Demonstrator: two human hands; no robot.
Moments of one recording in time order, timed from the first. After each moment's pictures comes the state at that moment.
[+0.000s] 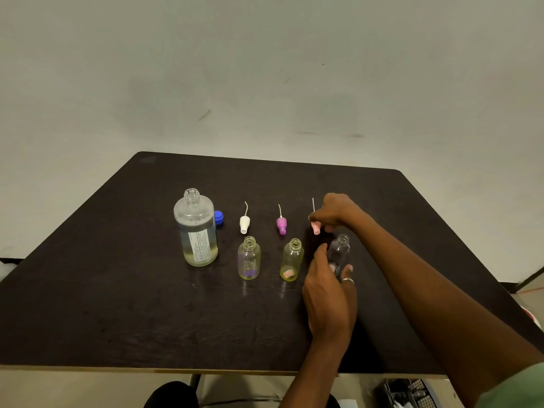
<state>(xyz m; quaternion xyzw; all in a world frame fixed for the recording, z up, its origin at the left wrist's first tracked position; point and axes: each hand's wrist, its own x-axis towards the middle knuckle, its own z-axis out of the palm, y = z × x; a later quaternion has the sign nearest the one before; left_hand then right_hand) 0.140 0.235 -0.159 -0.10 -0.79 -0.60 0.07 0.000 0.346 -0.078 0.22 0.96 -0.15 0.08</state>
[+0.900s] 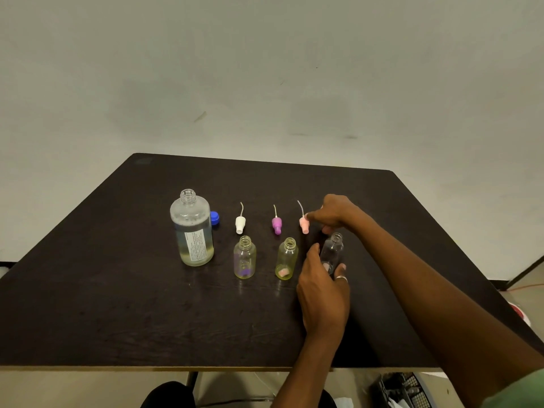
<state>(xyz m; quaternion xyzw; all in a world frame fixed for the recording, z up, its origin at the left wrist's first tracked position) 0.142 0.233 -0.153 -0.08 -0.80 -0.59 0.04 0.013 0.353 -0.075 0.22 0.96 -0.17 0.07</state>
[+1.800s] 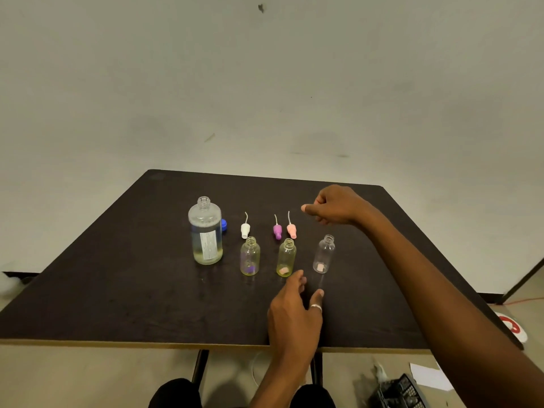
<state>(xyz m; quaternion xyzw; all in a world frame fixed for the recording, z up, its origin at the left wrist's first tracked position) 0.187 0.154 -0.151 -0.13 -0.80 -0.58 0.06 0.082 0.316 0.000 0.09 0.98 -0.18 -0.03</state>
